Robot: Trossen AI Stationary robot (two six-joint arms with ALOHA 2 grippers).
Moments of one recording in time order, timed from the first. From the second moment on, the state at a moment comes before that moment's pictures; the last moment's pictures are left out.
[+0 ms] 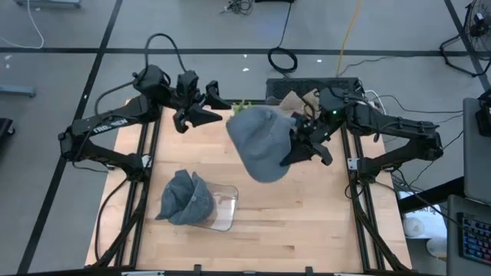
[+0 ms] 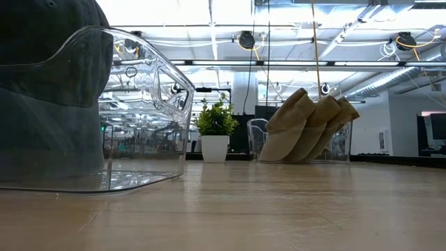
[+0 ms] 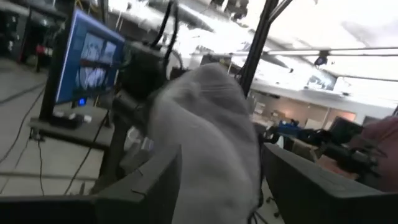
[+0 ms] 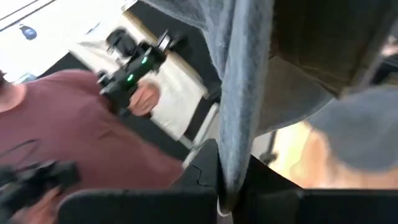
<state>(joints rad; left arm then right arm) 0.40 1.25 1.27 0.31 0.80 -0.52 -0.12 1.26 1.43 -0.34 -0.82 0.58</state>
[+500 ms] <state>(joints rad) 0.43 1.25 1.32 0.07 0.89 -0.43 -0.06 1.39 1.43 -0.30 -1.00 0.66</state>
